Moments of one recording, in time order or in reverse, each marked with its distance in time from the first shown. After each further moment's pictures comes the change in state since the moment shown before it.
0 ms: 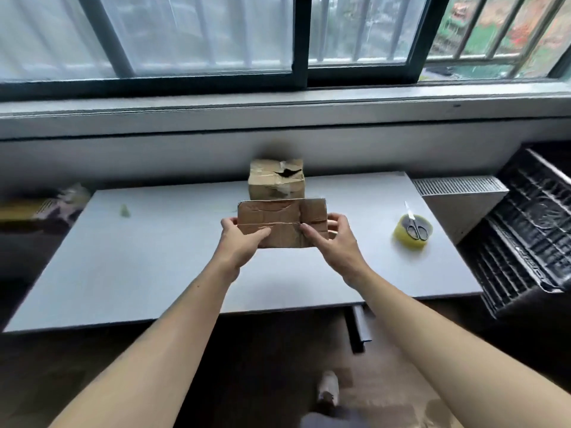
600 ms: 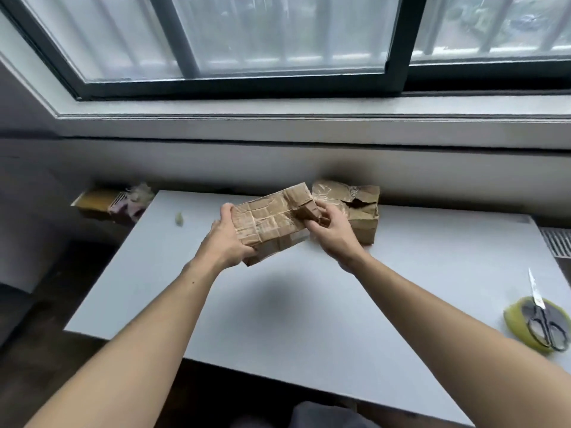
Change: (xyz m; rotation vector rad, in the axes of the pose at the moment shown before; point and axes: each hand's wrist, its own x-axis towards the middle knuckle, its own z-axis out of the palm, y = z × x) left_hand 0.148 0.032 -0.100 0.617 0.195 -0.009; right_hand 0.202 -0.036 0.123 0.060 -0.396 -0.096
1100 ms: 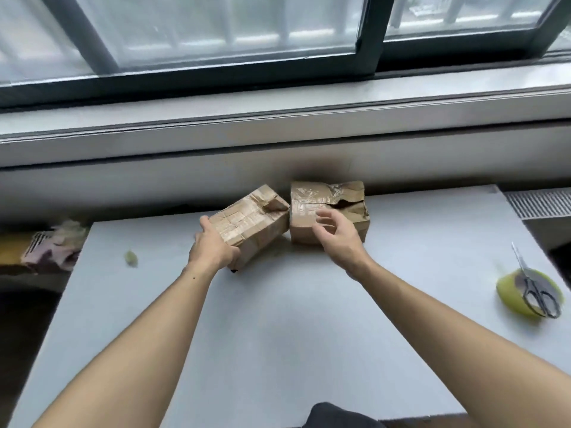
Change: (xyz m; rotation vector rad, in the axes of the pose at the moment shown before) left_hand 0.145 -0.013 0.029 0.105 -0.133 -0.127; right_hand 0.054 0.030 -0.001 -0.138 0.312 0.196
